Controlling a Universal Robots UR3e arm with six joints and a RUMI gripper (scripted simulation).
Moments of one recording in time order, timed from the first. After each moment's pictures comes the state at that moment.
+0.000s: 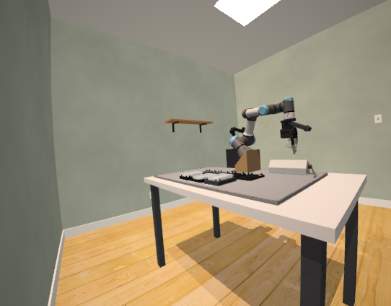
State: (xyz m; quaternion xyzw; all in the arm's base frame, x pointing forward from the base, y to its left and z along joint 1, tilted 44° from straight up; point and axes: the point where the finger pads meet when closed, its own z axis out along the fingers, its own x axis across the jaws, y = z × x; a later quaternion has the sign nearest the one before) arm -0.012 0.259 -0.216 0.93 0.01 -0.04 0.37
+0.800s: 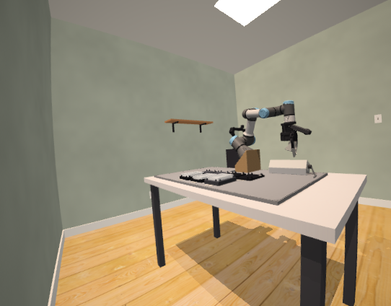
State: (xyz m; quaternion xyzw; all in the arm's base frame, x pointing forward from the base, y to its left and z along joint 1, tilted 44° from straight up) arm -0.015 0.244 -0.228 0.92 0.01 -0.04 0.38
